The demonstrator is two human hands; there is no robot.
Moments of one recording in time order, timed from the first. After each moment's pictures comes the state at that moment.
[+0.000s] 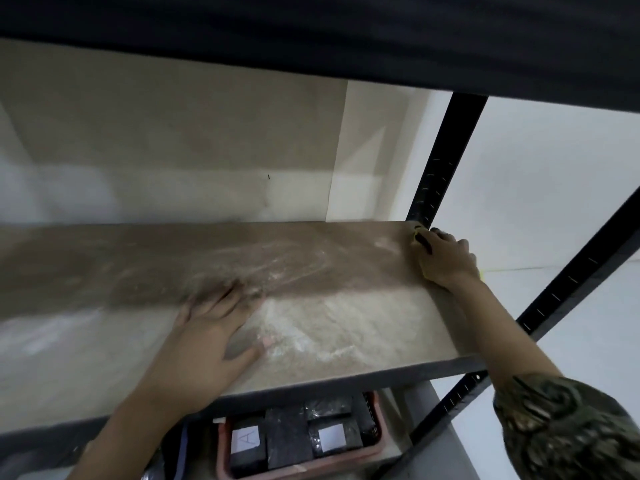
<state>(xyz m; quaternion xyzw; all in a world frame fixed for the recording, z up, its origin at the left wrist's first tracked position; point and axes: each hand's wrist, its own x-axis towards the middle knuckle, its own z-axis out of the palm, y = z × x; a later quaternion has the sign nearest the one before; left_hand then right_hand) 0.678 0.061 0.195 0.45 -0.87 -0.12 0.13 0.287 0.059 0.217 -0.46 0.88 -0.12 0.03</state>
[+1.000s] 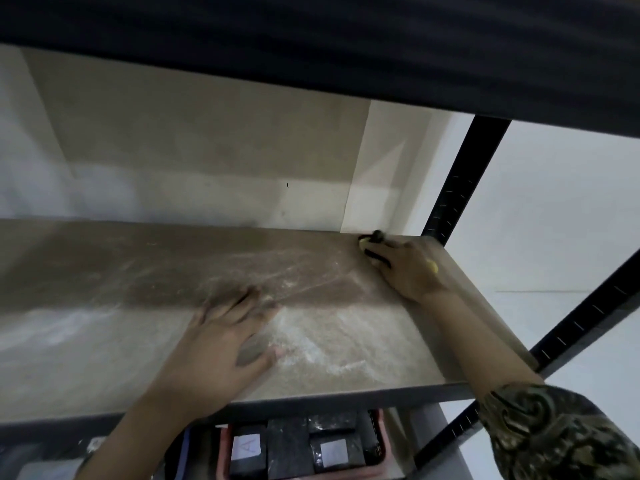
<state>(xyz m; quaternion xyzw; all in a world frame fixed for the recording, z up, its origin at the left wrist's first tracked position) 0.678 0.060 0.191 0.45 -0.88 -0.11 0.14 0.345 0.019 0.218 -0.68 0.73 -0.10 -0.02</state>
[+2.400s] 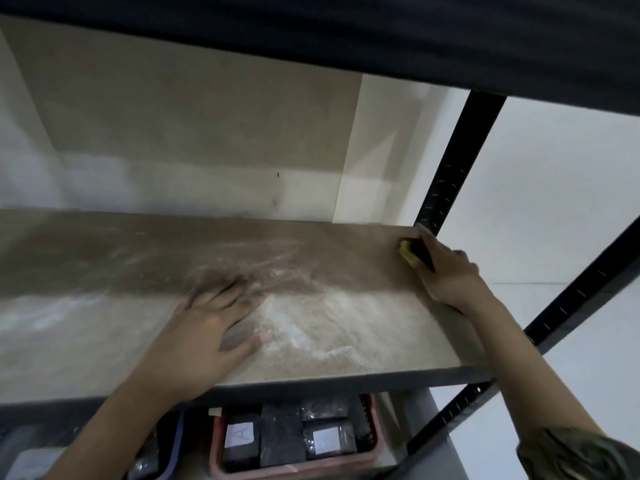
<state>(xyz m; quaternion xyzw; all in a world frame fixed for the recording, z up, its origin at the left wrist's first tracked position) 0.678 0.065 0.200 0.45 -0.87 -0.12 0.13 0.307 0.081 0.233 -0.58 0.80 -0.14 0.00</state>
